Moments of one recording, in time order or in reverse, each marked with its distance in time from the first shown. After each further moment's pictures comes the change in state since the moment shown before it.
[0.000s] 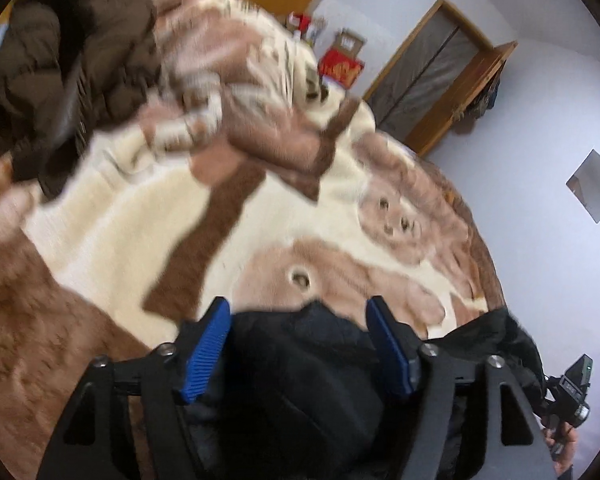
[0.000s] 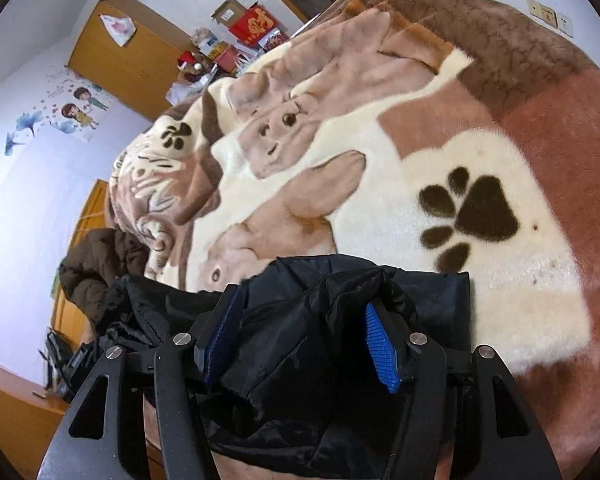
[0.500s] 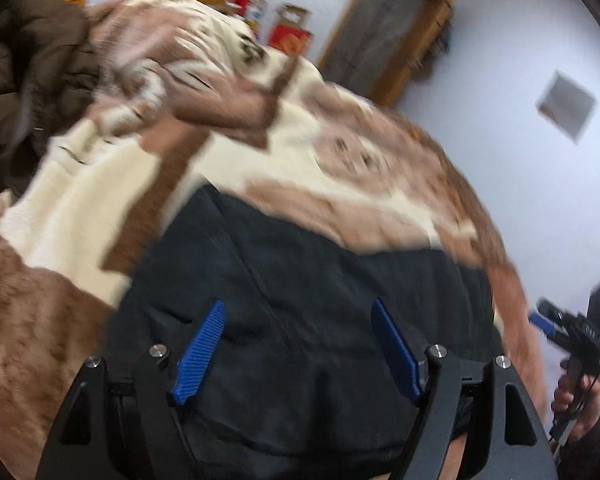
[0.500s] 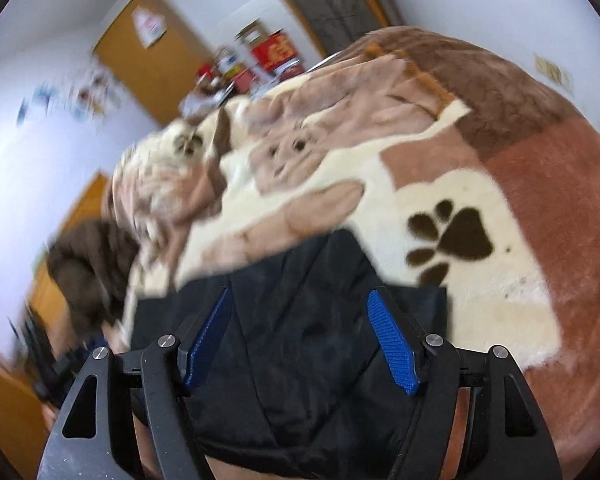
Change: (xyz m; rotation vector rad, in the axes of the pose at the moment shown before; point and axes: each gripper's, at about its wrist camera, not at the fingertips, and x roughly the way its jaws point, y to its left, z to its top) left arm 0.022 -0.054 -0.094 0.233 0.131 -0.054; right arm 0.004 0.029 -0.064 -0.253 -0.105 -0.114
